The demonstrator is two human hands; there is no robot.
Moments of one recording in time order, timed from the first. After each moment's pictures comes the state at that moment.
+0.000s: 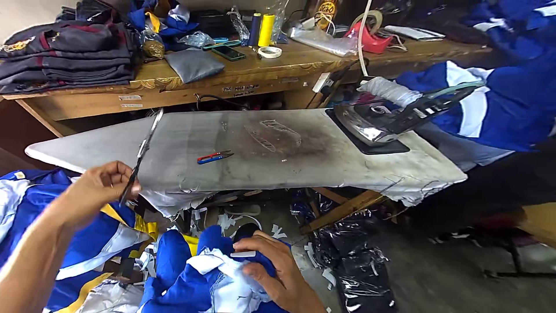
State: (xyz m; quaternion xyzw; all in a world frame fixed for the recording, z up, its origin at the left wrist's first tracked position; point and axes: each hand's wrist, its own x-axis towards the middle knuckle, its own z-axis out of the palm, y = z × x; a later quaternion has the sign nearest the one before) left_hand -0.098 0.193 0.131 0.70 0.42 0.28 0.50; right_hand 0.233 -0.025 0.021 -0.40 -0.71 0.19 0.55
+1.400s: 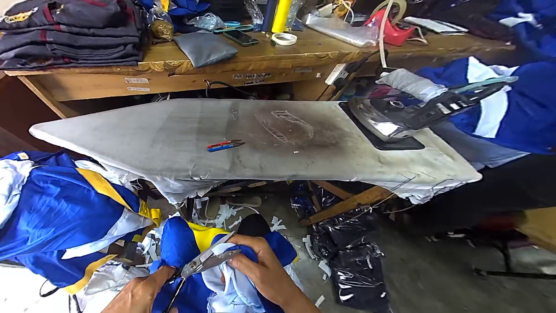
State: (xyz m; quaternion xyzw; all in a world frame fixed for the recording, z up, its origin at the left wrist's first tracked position) left_hand -0.094 0.012 0.083 0.82 0.42 0.00 0.39; right_hand 0.185 -0.026 0.024 -0.40 -0.57 0.48 0.53
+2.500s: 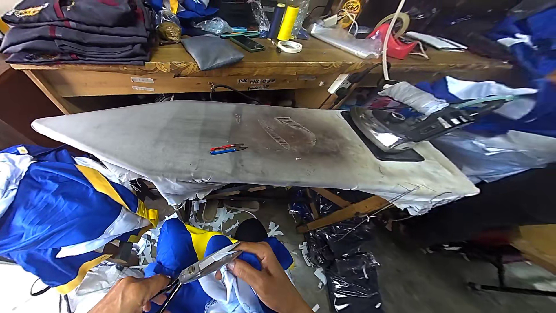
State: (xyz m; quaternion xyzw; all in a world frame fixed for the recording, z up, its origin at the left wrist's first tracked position) left_hand -0.106 0.021 0.082 0.86 0.35 0.05 0.37; right_hand 0.187 -0.026 0.034 -0.38 -0.58 0.47 0.54
